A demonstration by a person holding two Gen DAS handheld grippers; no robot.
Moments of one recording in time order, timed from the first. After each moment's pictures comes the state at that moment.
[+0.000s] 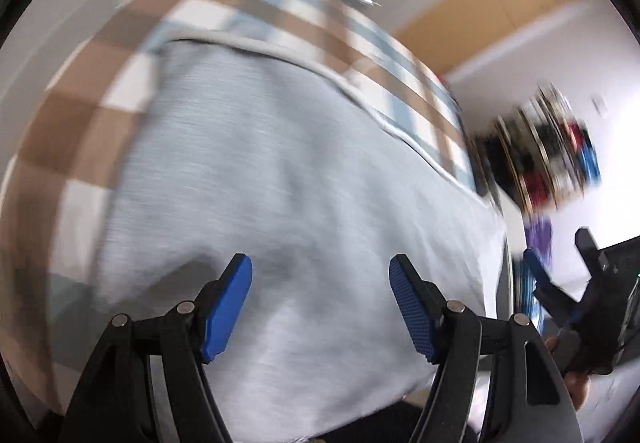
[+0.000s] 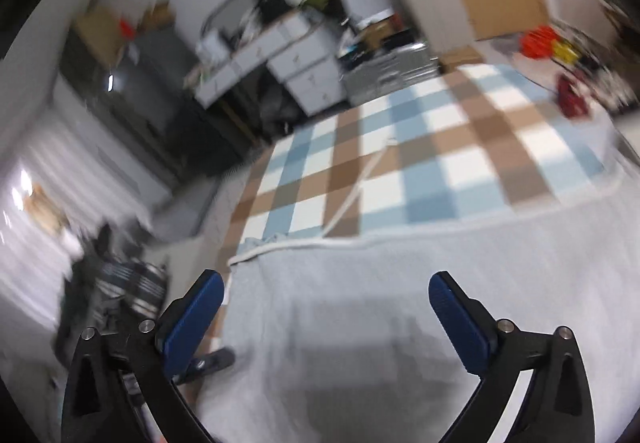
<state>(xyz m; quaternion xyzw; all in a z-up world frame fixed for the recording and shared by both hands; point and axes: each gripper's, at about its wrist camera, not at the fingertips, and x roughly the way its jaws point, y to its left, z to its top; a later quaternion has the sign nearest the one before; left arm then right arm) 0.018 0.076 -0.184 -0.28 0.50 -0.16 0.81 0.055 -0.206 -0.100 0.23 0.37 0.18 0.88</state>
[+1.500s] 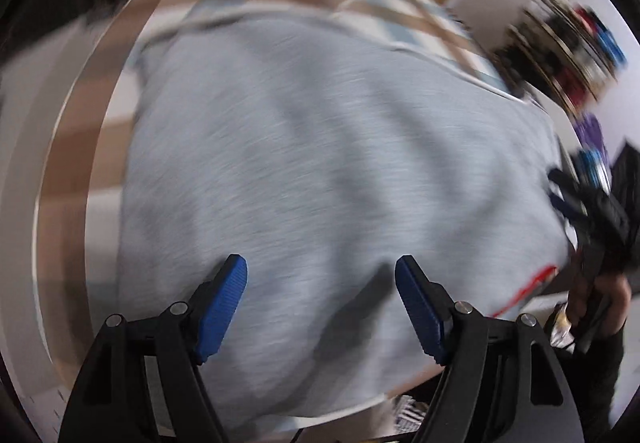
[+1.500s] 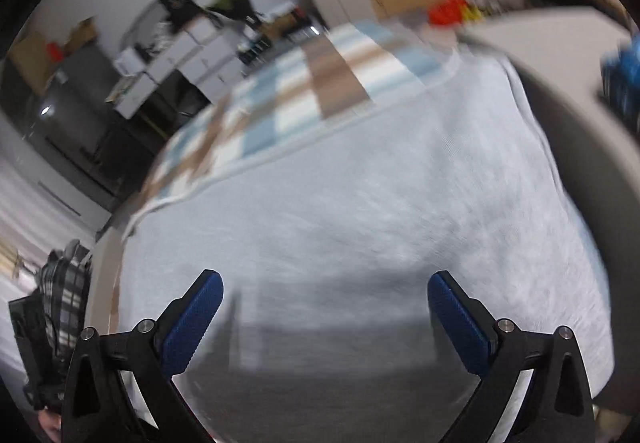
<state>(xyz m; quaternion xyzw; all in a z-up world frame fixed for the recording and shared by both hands) 0.010 0.074 -0.214 -0.11 0.55 -0.13 0.82 0.059 -0.280 -0.177 0.20 0.45 0.06 0.87</state>
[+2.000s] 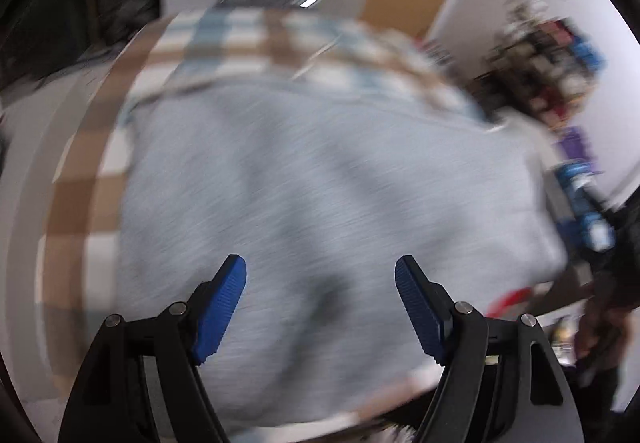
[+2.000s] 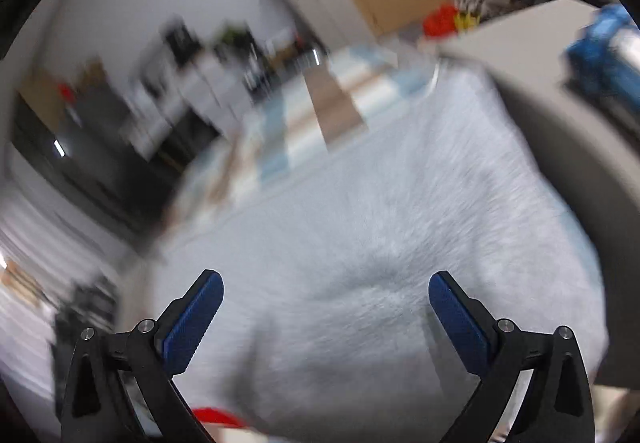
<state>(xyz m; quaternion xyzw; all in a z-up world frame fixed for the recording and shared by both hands) -0.011 0.022 -0.167 -0.11 0.44 -0.18 0.87 -0.013 -0.317 -0.141 0.29 0.32 0.07 0.90</state>
